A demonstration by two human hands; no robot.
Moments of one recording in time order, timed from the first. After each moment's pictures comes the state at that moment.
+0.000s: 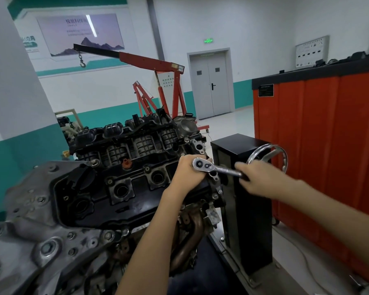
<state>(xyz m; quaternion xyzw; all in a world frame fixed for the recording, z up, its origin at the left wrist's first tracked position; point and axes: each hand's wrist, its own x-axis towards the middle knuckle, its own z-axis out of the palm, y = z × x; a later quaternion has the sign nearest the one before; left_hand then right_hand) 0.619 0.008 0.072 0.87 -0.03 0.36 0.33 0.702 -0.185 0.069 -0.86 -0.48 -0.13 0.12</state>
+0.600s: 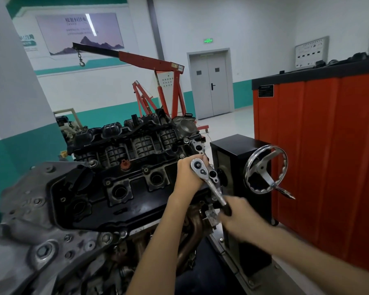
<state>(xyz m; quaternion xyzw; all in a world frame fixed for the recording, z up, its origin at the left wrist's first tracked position) 0.630 0.001 0.059 0.80 -0.02 0.42 0.42 0.634 -0.156 0.012 -0.81 -0.40 0.05 0.44</state>
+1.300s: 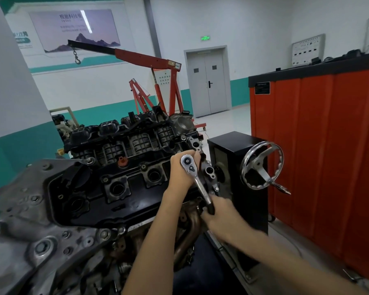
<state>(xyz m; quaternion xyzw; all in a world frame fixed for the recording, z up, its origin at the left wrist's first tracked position) 0.629 0.008 0.061 0.79 0.00 0.44 0.42 0.611 -0.135 0.005 -0.79 -0.38 0.05 0.48</state>
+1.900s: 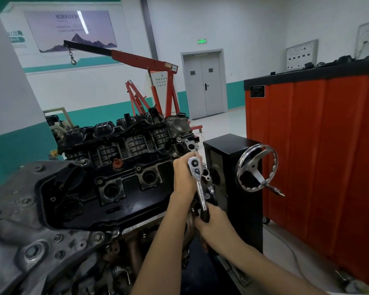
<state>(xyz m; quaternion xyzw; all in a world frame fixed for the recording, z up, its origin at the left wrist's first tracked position) 0.639 -0.011 0.053 0.76 0.02 0.47 0.45 0.594 -0.135 -0.006 -0.74 -0.34 0.11 0.57</state>
